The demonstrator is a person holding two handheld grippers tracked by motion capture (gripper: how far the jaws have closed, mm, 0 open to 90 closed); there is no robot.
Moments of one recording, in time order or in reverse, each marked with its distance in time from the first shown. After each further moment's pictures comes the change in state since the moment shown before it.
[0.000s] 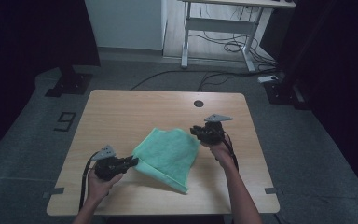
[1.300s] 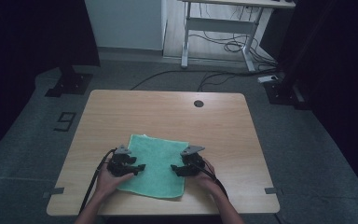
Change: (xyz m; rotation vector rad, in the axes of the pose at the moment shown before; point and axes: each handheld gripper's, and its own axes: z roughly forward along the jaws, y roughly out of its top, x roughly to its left) left arm 0.013 -0.007 0.058 0.265 0.128 0.013; right arm 0.083 -0.084 0.036 0.206 0.040 -0.153
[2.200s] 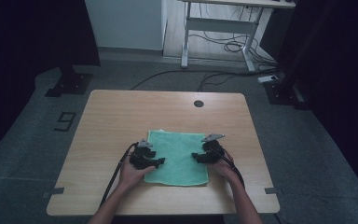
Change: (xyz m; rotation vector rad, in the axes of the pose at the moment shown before) left arm -0.030 0.039 0.047 -0.029 -0.026 -0.011; right arm -0.081 -0.009 -0.023 0.066 -0.112 0.086
